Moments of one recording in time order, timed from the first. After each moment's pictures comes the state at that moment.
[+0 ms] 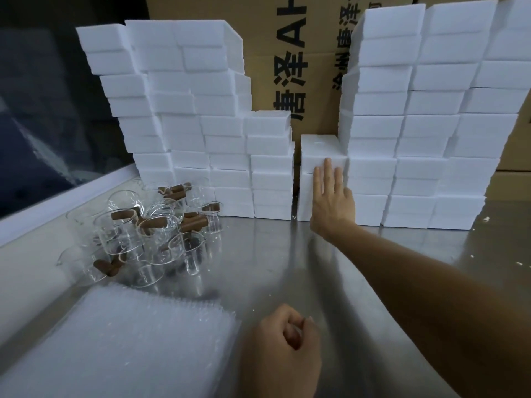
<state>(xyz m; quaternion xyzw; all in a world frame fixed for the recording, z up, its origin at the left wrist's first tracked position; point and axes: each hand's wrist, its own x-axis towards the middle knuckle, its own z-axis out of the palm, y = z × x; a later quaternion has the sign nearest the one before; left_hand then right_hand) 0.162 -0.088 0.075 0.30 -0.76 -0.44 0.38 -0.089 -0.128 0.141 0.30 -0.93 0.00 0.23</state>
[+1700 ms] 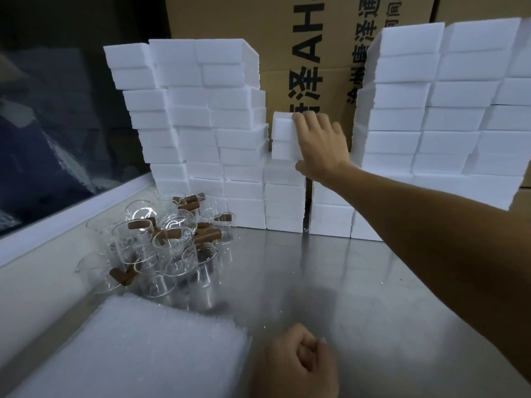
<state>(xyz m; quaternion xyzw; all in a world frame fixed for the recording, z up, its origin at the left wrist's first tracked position) 0.159 -0.088 0.079 0.31 -0.76 -0.43 0.37 -0.095 -0.179 0.264 0.43 -0.80 0.07 0.41</state>
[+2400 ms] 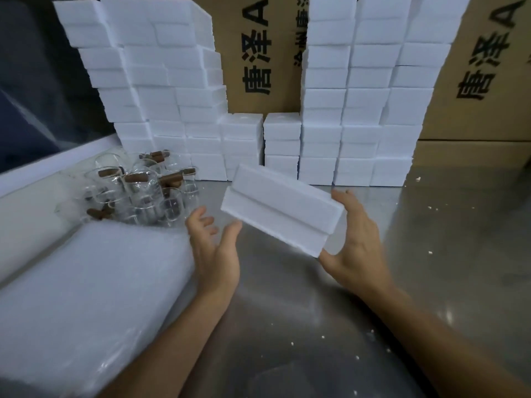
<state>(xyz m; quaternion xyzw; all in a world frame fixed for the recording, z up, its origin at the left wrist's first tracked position) 0.183 -0.078 0.104 0.29 -0.61 -0.56 0.48 0.049 0.082 0.098 0.44 -0.75 0.41 0.26</state>
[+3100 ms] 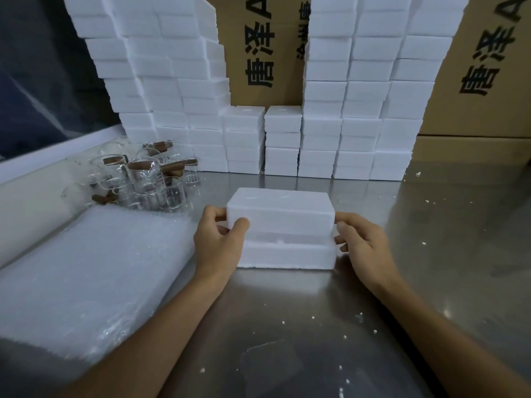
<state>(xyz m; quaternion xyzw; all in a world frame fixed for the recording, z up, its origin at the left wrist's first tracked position) 0.185 -0.082 0.094 0.28 -0.67 -0.53 0.43 0.053 0.109 0.085 0.32 -0.72 0.61 0.00</state>
